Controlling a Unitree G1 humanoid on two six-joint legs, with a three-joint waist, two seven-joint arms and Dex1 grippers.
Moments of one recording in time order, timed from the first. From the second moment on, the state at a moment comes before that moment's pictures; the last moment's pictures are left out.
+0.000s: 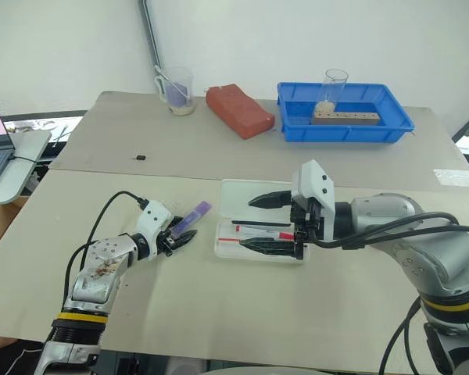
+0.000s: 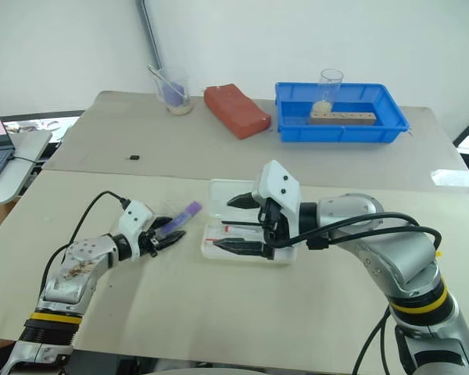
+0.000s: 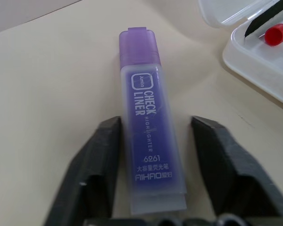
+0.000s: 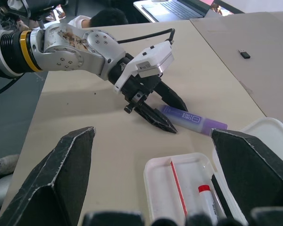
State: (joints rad) left arm -0.17 0.52 -0.01 -0.02 -0.16 0.38 -0.76; right arm -0.51 -0.71 0.15 -0.61 0.70 0.88 0.80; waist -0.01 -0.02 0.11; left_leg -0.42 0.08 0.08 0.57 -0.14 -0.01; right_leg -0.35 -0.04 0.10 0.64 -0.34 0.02
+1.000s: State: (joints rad) left arm -0.50 0.62 -0.42 -0.13 -0.13 0.22 -1.20; right arm -0.25 -0.85 -0.03 -0.60 0.65 0.84 0.82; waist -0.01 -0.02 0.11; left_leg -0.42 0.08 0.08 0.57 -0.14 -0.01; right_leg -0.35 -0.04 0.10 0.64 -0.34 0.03
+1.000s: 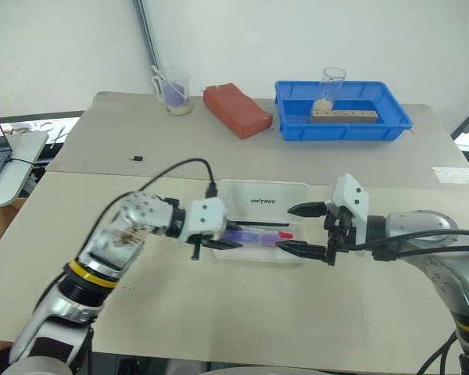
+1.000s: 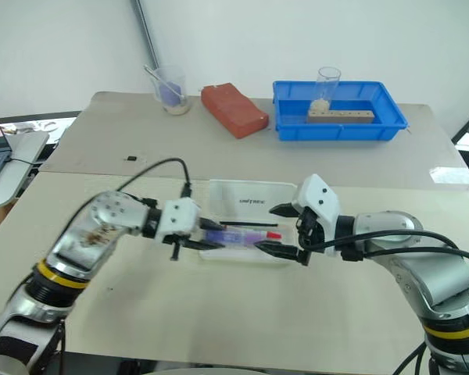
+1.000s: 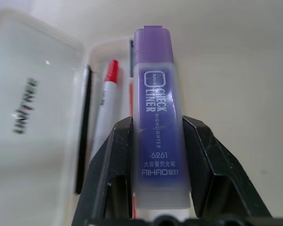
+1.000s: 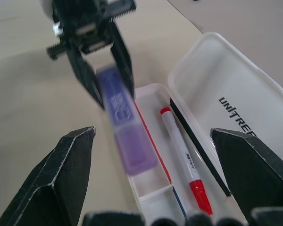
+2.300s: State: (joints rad) left arm -0.56 0.50 -0.34 -0.18 -0.23 0.09 -1.24; right arm -0.11 -1.08 -0.10 -0.02 0.36 0.49 1.04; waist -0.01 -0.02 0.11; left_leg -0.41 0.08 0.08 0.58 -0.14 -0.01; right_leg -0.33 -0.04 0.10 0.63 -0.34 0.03
